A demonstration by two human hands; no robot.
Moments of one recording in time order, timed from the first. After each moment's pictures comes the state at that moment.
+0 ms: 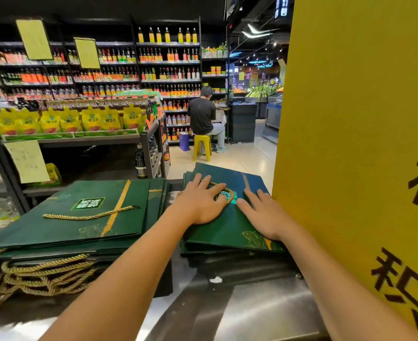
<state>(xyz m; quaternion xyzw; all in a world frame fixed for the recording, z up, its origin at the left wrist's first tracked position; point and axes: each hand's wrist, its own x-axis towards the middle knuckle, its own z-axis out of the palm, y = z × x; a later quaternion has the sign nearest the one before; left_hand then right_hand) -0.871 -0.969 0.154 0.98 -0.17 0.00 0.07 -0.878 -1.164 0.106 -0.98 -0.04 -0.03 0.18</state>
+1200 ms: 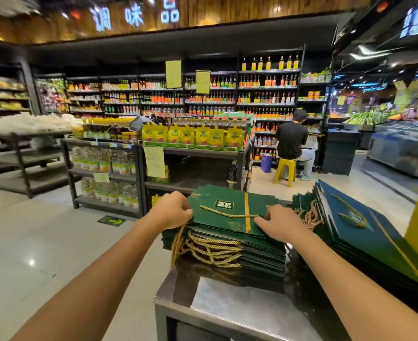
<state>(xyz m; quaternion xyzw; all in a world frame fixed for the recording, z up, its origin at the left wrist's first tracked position) -1.035 -0.675 0.196 0.97 0.12 0.10 0.18 -0.928 -0.932 0.172 -0.97 -0.18 -0.03 0.15</state>
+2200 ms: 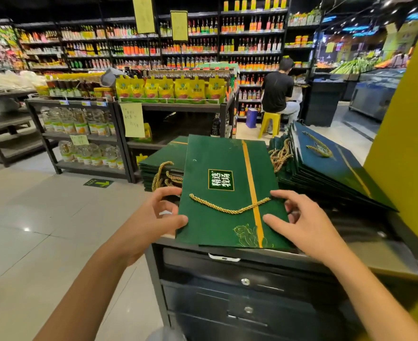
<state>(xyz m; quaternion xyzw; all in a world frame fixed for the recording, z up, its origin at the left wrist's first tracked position) -1.165 -0.746 0.114 0.75 0.05 0.06 0.66 -1.073 -1.049 0.107 -0.89 -0.19 -0.07 0.41</state>
